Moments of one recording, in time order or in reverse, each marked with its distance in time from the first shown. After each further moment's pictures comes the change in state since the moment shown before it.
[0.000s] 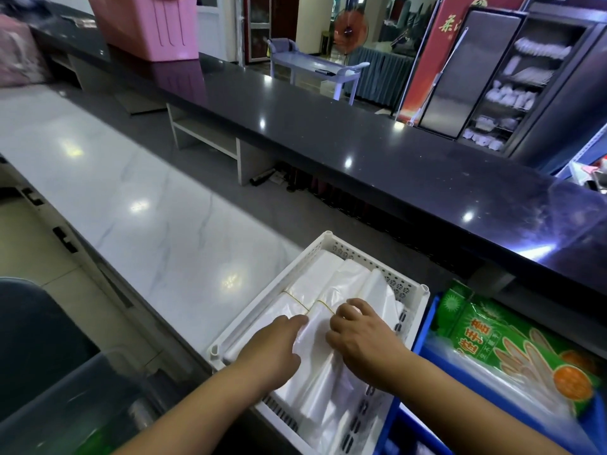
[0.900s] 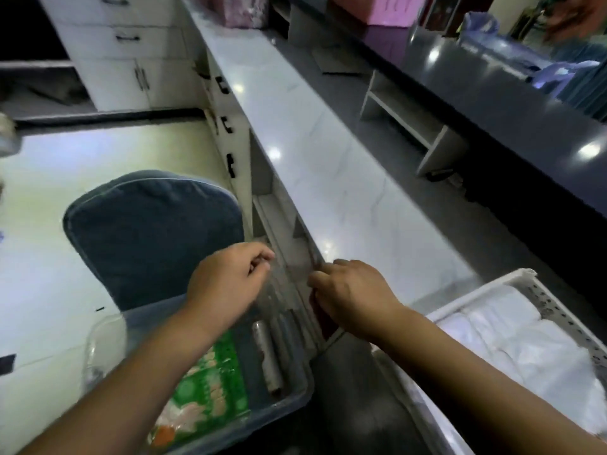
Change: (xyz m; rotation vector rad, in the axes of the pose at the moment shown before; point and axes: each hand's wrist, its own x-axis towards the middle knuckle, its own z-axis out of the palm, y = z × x) left_hand -0.182 -0.196 -0.149 -0.158 0.779 -0.428; right_hand 0.234 -0.191 -0.063 0.220 0.011 -0.354
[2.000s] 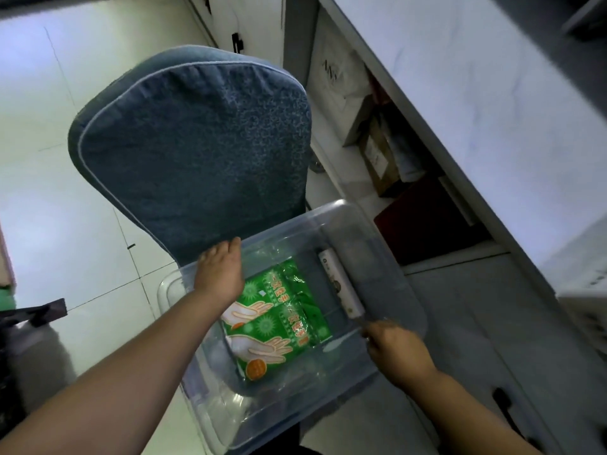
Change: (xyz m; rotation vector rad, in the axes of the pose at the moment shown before) left_hand 0.008 -0.355 0.067 0.539 -0.574 -0.190; right_hand 0.002 -0.151 0.263 0.414 -0.495 0.648
